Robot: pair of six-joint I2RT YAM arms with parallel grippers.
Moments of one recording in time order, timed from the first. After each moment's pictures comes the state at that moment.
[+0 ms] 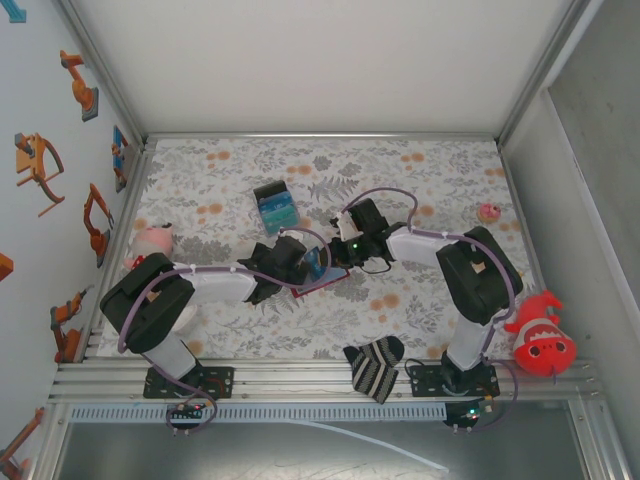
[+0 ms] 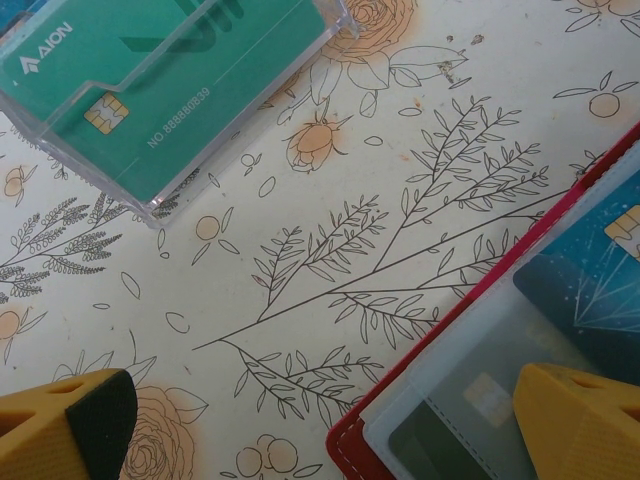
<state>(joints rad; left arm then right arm) -0.87 1.63 0.71 -0.01 -0.49 -0.21 0.59 1.80 0.98 -0.15 -0.66 0.52</state>
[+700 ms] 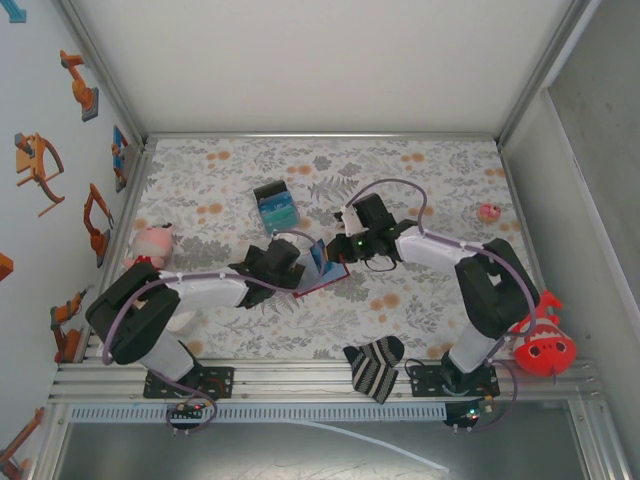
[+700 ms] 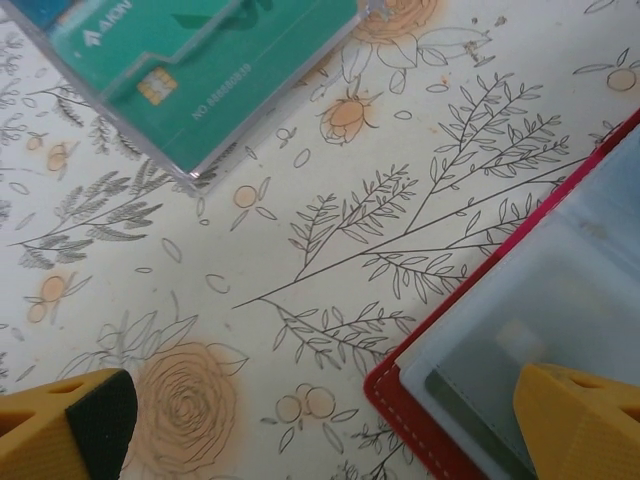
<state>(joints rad) -0.87 1.52 0.65 -0.04 -0.51 -0.22 0.59 1.67 0.98 -0.24 -0.55 0.42</state>
